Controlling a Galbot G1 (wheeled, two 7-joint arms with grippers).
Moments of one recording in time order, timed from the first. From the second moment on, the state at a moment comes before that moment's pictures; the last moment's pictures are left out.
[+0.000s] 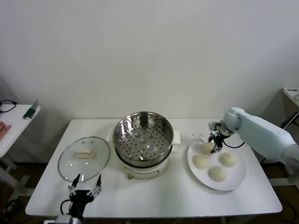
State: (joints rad) left arm 1.71 -1.49 -0.67 -1.96 -0.08 -0.01 0.07; right arm 0.28 0.87 -1.10 0.93 0.11 -0.11 -1.07
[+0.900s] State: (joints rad) left arm 1.70 -1.48 -0.67 -2.00 -0.07 0.00 0.07; right arm 0.61 1.27 -1.28 1.10 -0.08 0.59 -1.07
